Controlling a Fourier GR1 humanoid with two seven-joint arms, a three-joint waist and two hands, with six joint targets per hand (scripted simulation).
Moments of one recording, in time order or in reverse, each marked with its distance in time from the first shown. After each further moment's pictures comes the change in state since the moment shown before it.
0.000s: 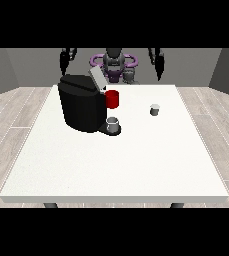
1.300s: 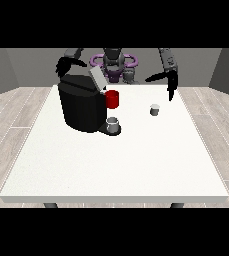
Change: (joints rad) left arm -0.324 0.274 0.178 0.420 -0.052 -0.166 -0.129; right arm -0.083 0.116 0.012 -0.061 -0.012 -0.105 -0.092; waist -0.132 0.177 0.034
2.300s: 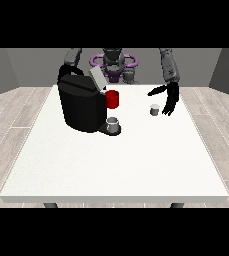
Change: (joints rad) left arm -0.192 0.047 -0.051 0.349 -0.201 0.039 -0.046; right arm -0.103 -0.016 -0.012 0.122 0.032 -0.050 0.053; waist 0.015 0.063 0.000
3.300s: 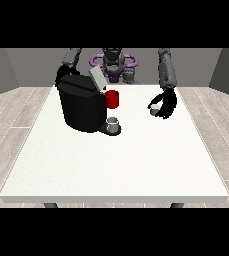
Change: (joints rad) left arm -0.079 0.004 -0.053 0.190 -0.228 0.221 -0.118; right arm -0.034 -0.007 -0.002 0.005 0.006 0.001 0.027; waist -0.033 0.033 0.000
